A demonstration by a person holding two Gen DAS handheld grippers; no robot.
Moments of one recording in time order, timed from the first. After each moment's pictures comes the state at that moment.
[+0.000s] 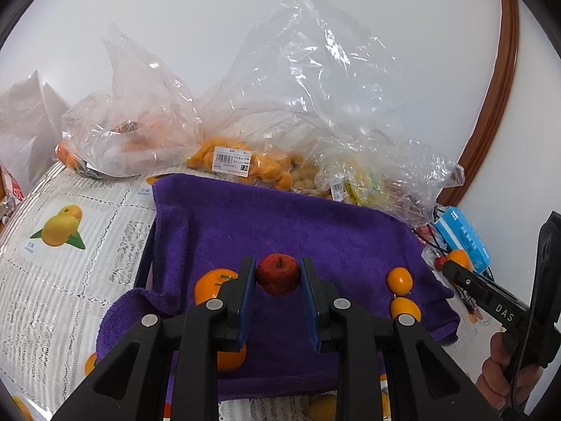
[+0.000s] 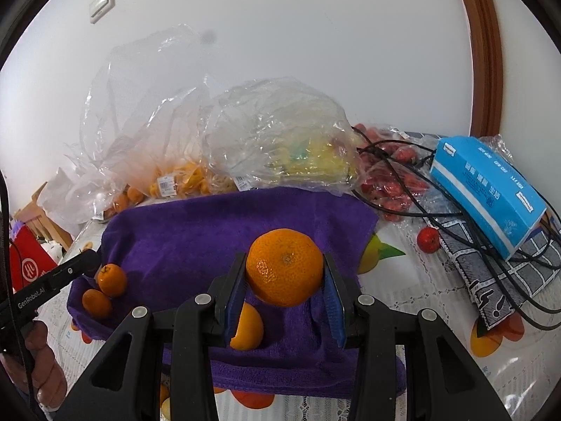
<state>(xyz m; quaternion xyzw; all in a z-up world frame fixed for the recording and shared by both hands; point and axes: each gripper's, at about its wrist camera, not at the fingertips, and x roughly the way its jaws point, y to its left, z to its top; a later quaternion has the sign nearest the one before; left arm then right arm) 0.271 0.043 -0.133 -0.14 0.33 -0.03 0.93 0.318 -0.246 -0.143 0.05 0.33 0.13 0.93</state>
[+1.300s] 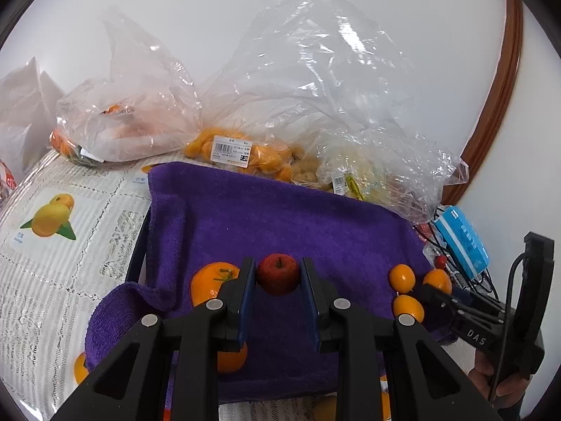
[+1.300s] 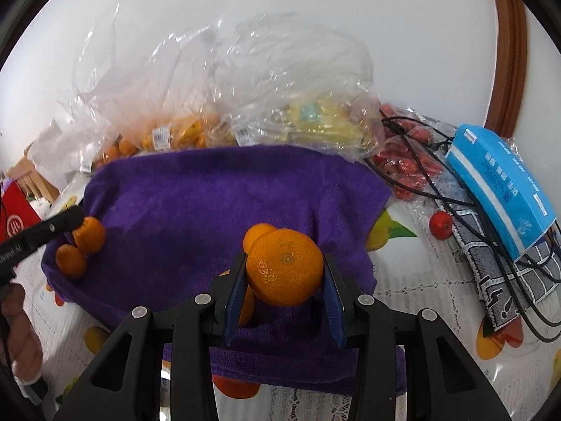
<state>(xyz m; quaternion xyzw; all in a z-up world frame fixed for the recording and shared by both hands) 0.276 0.048 -0.146 -0.16 0.34 -0.04 0.93 0.327 -0.227 -0.171 -0.02 0.38 0.13 0.92</state>
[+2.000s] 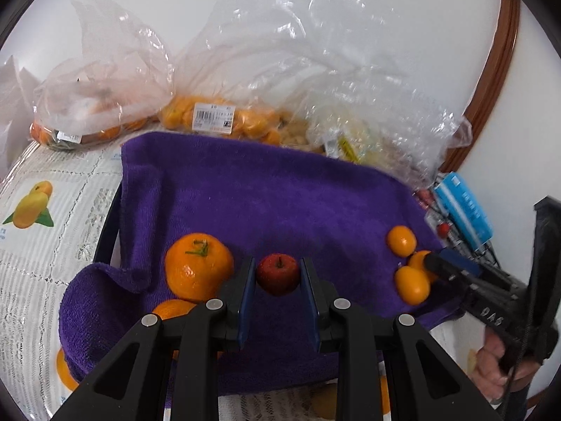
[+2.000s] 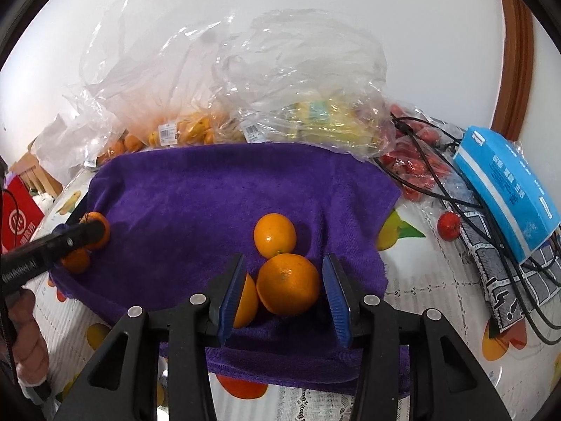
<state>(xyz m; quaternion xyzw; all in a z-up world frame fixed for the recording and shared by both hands) 0.286 0.030 -0.167 -0.13 0.39 -0.06 0.91 0.327 -0.224 -0.170 -0.02 0.38 0.14 0.92</state>
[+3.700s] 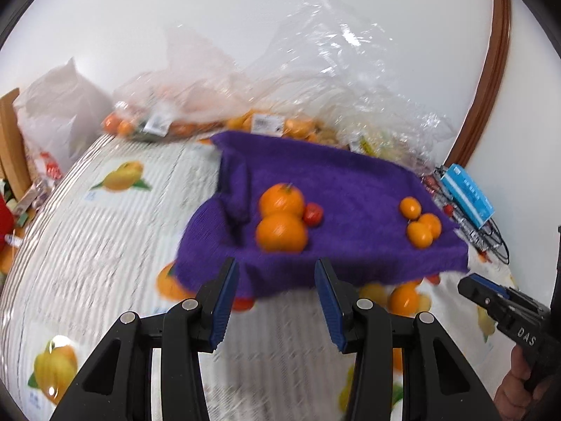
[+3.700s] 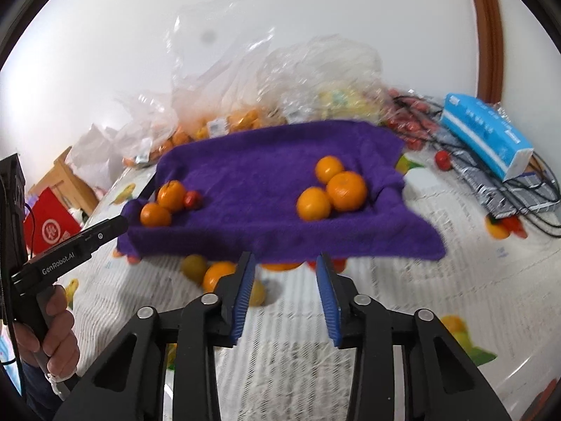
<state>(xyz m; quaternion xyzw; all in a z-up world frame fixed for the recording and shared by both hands) 0.182 0.075 -0.150 -0.11 0.37 -0.01 0.92 0.211 -0.203 -0.155 0.04 0.38 0.16 0.91</state>
